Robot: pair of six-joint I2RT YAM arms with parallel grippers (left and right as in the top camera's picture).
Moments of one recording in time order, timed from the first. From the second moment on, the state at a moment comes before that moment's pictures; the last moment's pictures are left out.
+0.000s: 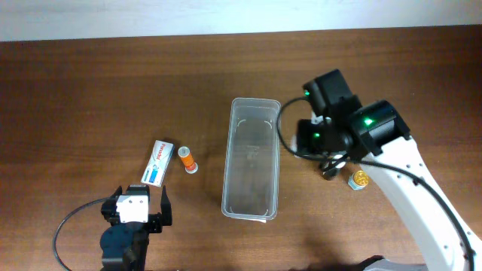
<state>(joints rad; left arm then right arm) -0.02 0.05 0.14 -0.46 -0.06 0.09 0.44 1.46 1.53 -1.27 0.03 0.46</state>
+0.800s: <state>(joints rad) -0.02 0.05 0.14 -0.46 -0.06 0.09 0.60 1.92 1.80 -1.07 0.08 0.50</state>
